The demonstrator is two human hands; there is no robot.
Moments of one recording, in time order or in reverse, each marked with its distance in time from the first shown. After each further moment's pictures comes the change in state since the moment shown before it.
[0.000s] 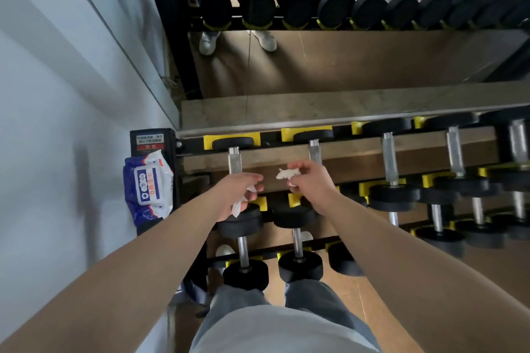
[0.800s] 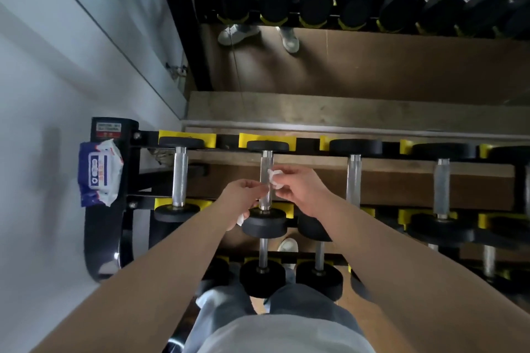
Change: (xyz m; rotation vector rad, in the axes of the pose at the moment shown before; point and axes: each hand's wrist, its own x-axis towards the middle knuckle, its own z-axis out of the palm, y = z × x) left_hand 0.044 0.009 0.175 -0.018 0.244 0.056; right_hand 0.083 0.014 -0.132 0.239 -0.367 0.119
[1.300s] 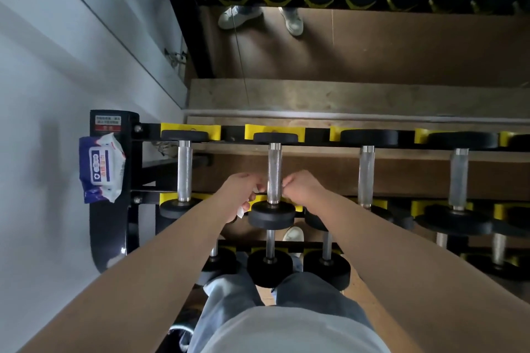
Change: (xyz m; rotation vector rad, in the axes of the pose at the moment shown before) left_hand 0.014 0.005 -0.016 -0.011 0.016 -0.154; right_hand 0.022 0.021 0.012 -0.831 0.080 0.091
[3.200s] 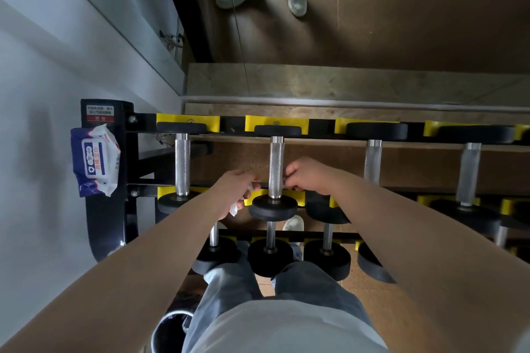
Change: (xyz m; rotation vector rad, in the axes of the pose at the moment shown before) left_hand 0.011 -0.007 -0.016 0.036 -0.059 -0.015; right_hand 0.027 0.000 -0.026 -0.078 -0.259 -0.150
